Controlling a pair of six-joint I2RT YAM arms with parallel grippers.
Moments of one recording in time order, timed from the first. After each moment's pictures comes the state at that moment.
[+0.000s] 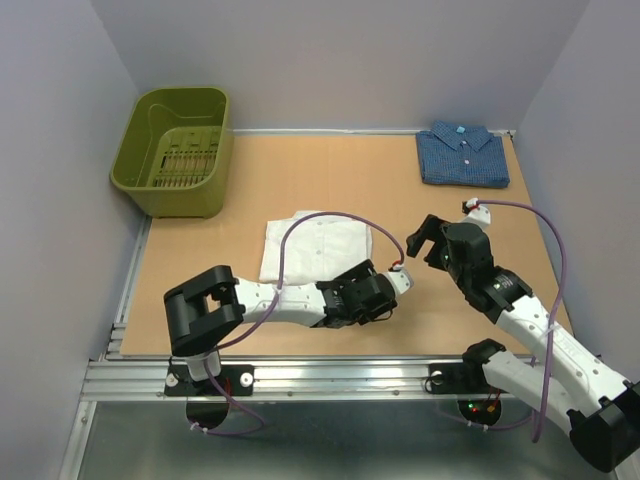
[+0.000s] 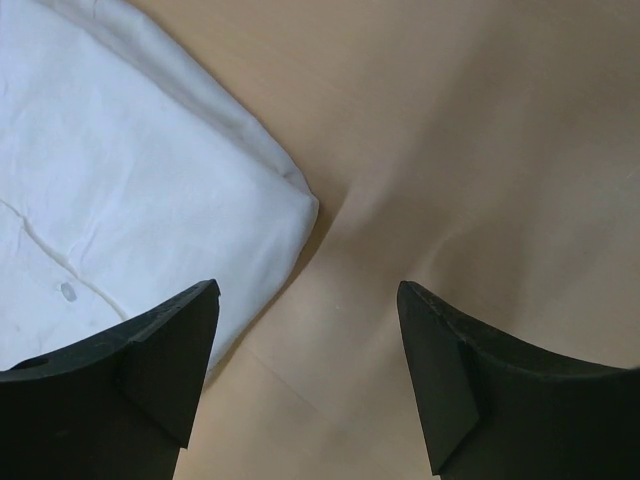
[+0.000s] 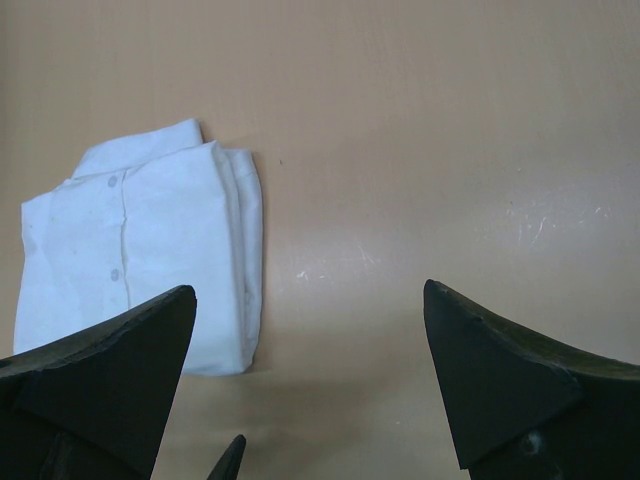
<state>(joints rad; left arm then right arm) -1.27 1.70 1.00 -0.15 -0.47 0.02 0.50 0.82 0.66 -0.36 0.37 0.66</state>
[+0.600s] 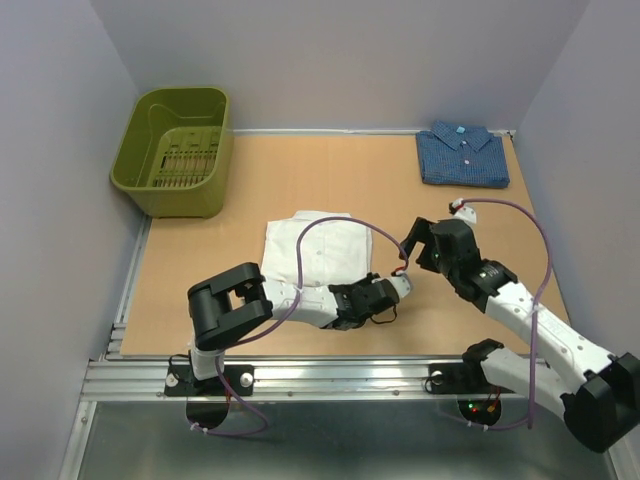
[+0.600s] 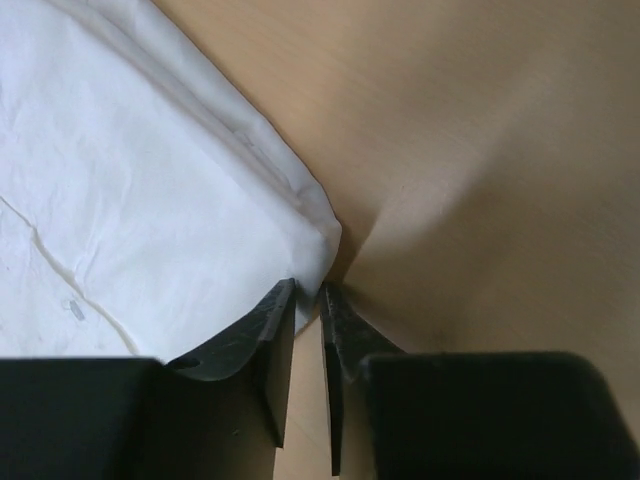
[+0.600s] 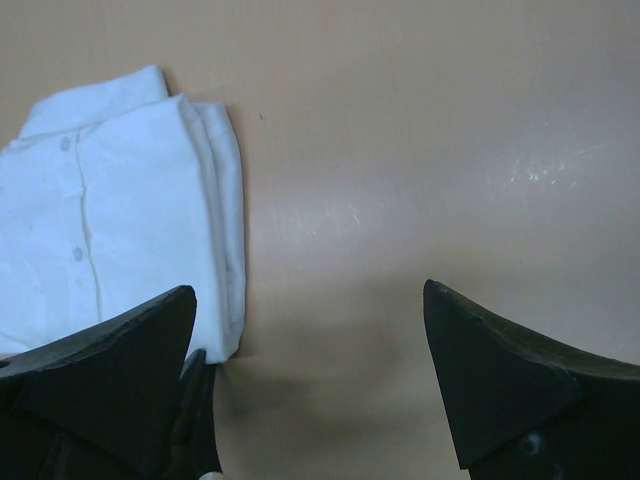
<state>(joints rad) -1.27 1.84 1.01 -0.08 -0.58 0.10 0.50 0.90 0.65 -0.36 0.34 0.68</state>
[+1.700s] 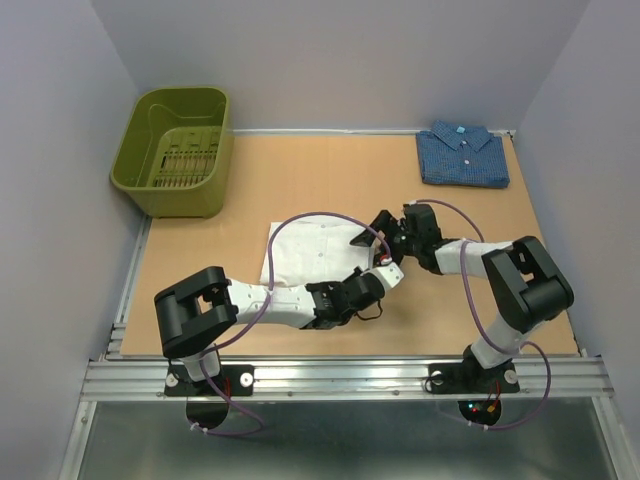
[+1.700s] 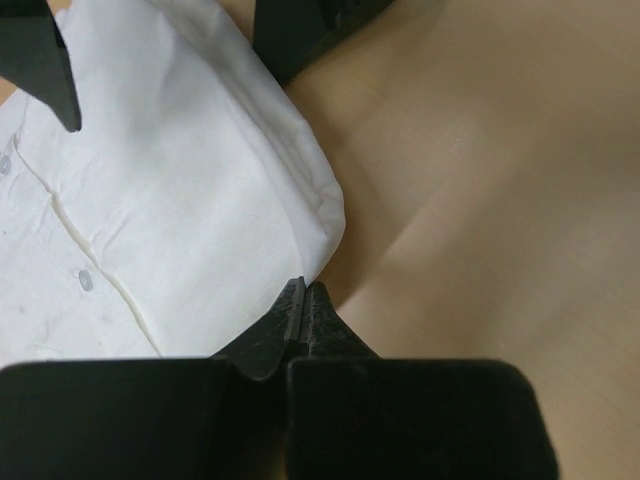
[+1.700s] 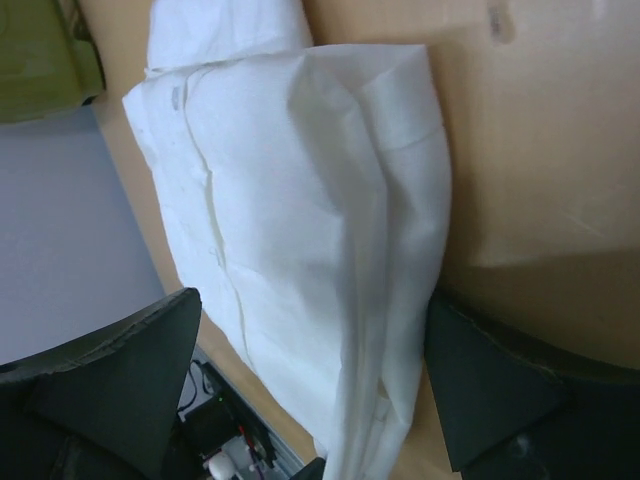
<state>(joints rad) -1.25 1.66 0.89 0.00 -0.51 -0.02 0.39 1.63 0.70 0.24 -0.40 1.03</state>
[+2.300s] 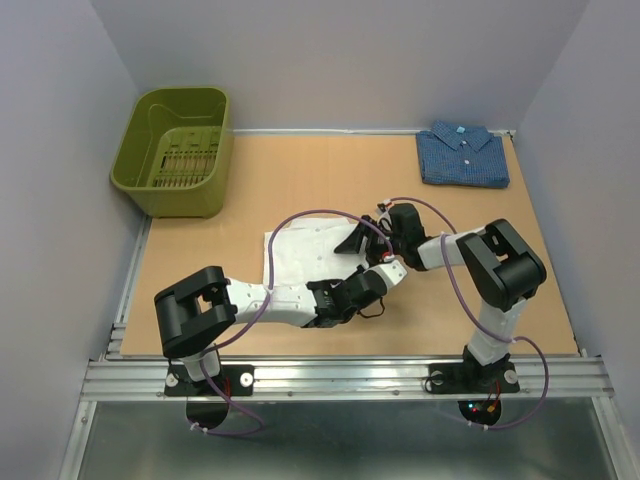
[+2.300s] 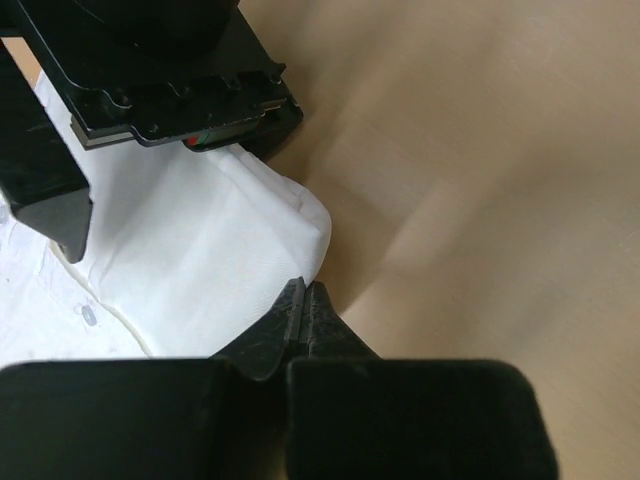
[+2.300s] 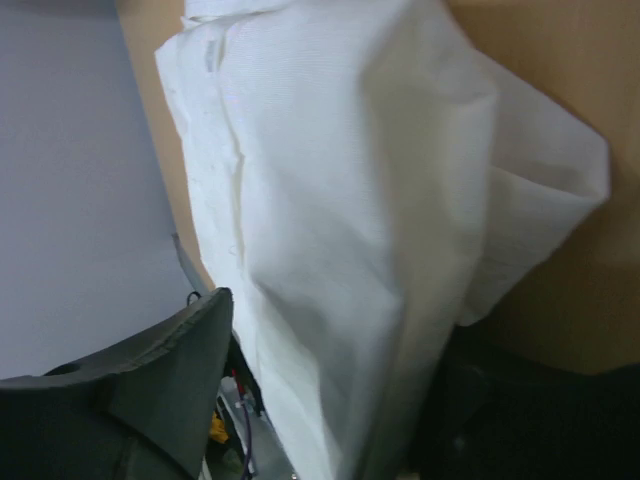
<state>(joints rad) -1.25 1.66 0.92 -0.01 -0.49 -0.03 0.45 1.84 0.78 0.44 -0.57 1.00</state>
